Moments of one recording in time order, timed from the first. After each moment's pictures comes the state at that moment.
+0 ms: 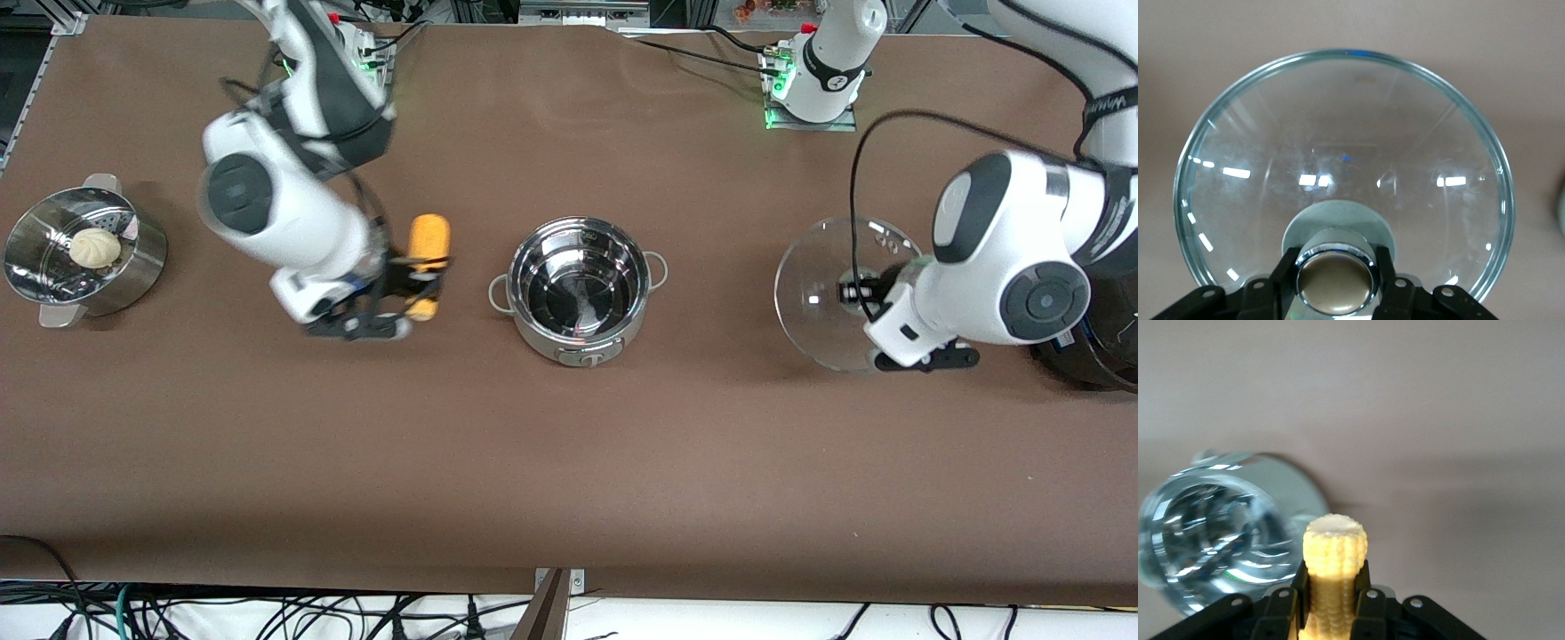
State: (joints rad) left arm -0.02 0.44 -0.12 -1.56 0.03 1.64 -0.19; right arm 0.20 0.41 0.38 -1.52 0.04 1.93 0.62
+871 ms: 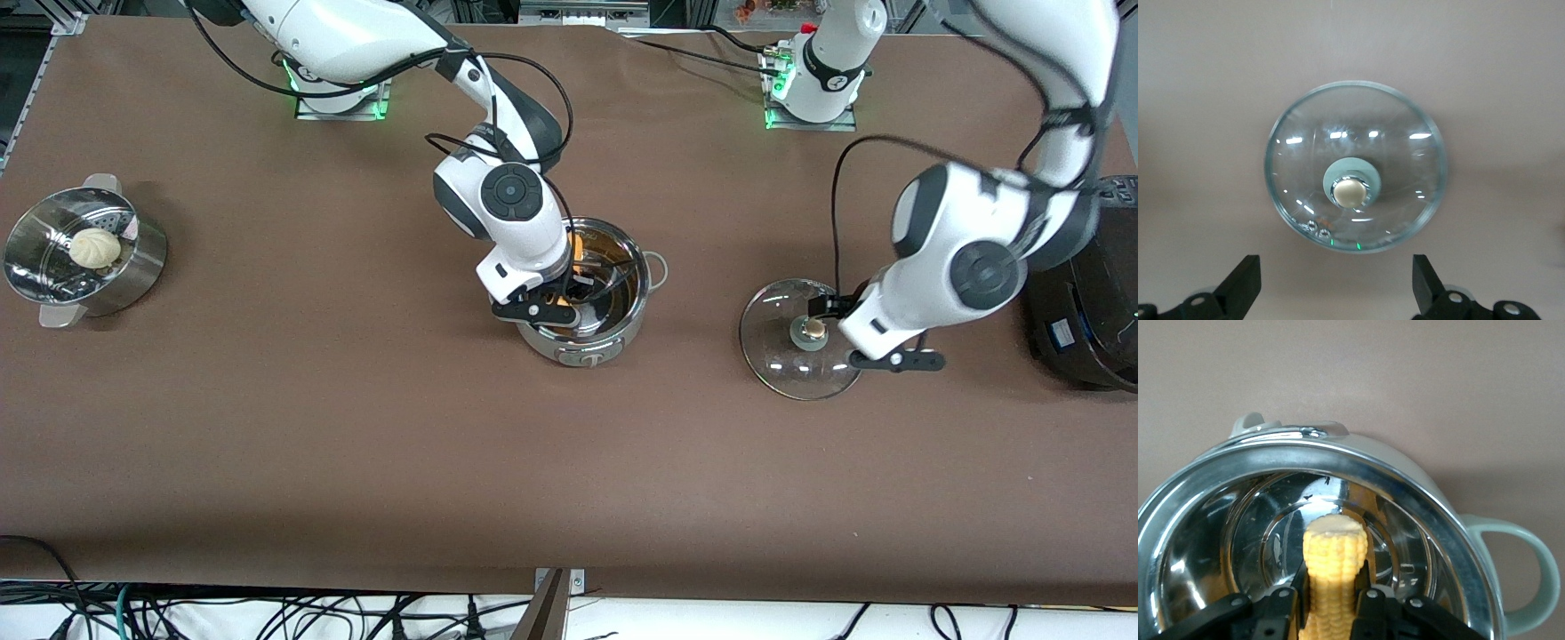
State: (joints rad) left arm -0.02 0.27 -0.15 -1.75 0.03 1.84 -0.18; right arm 0.45 0.71 0.38 -1.44 -0.20 2.20 0.97
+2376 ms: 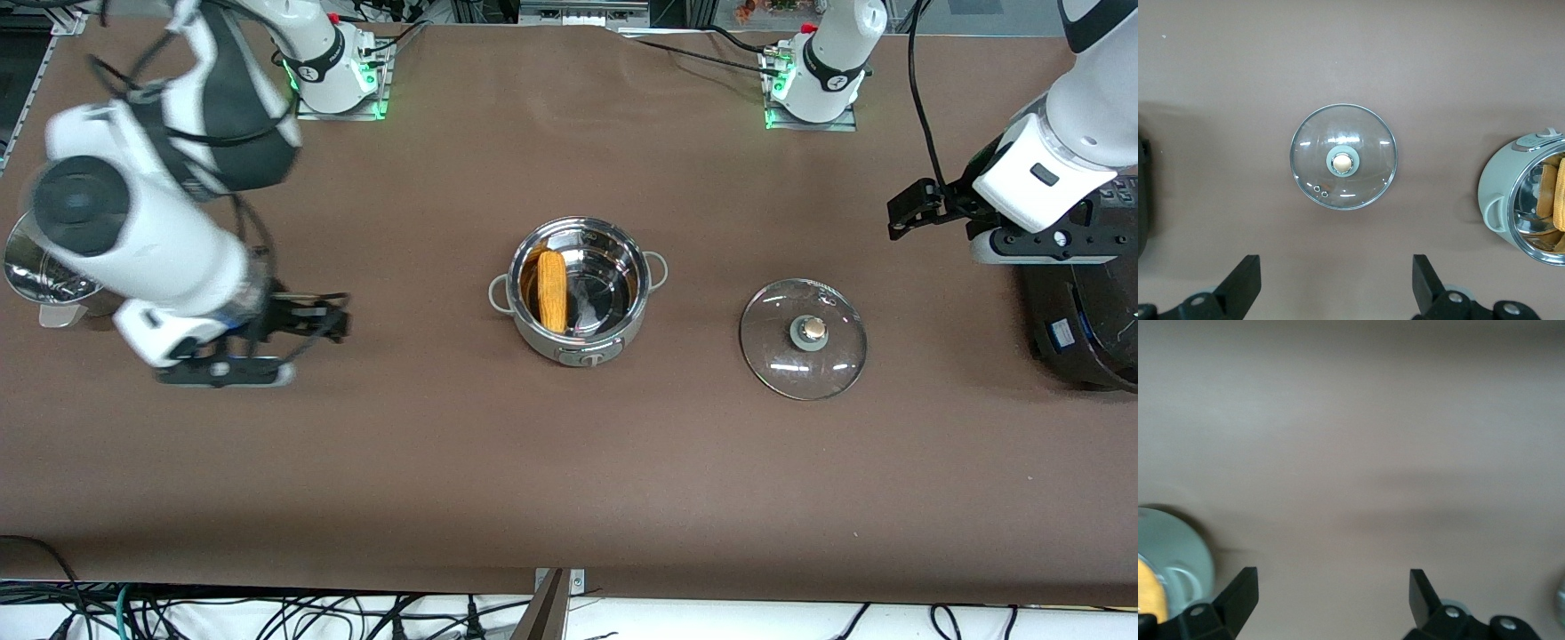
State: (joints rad) left arm -0.02 0.09 -0.14 -1.49 -0.01 1.51 -0.19; right arm -0.02 0.50 0.36 -1.16 -0.20 1.58 0.32
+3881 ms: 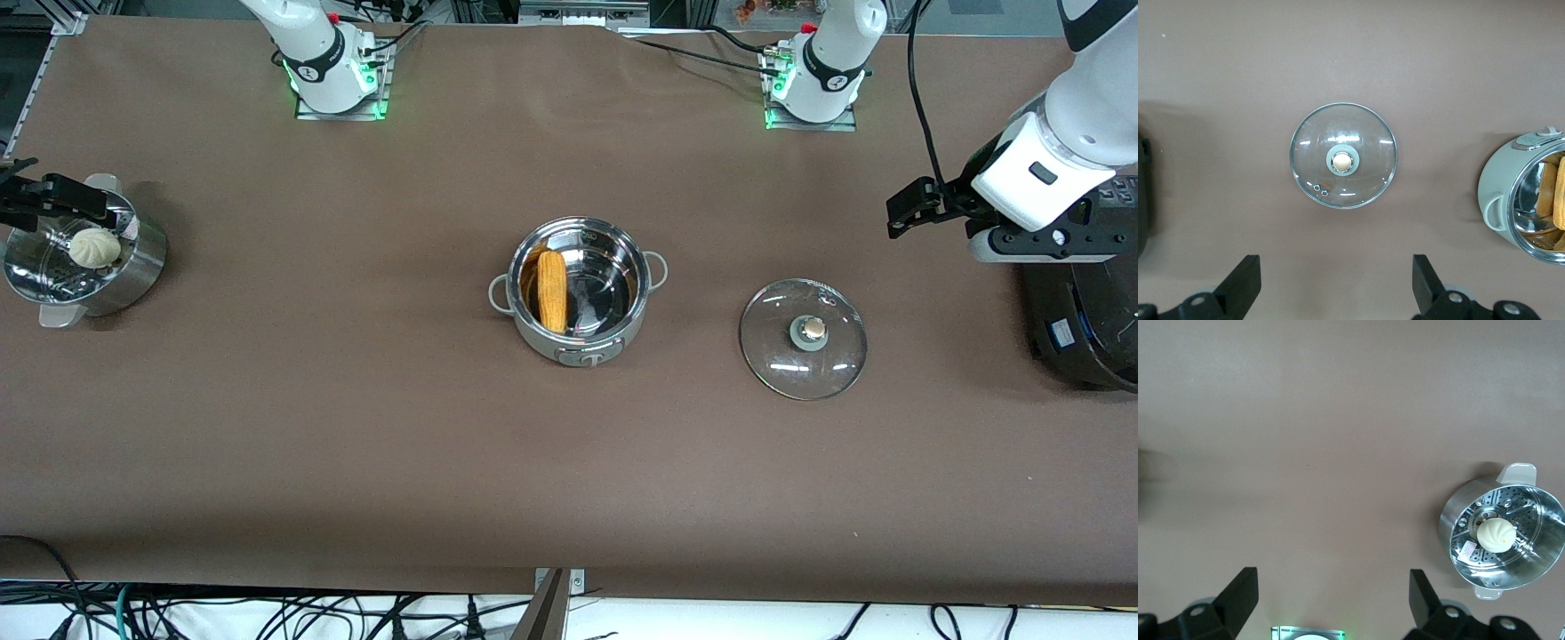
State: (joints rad) left arm -0.02 0.09 -0.15 -1.49 -0.01 1.51 -0.19; right arm -0.09 0.13 -0.01 -1.47 -0.03 1.47 -0.16
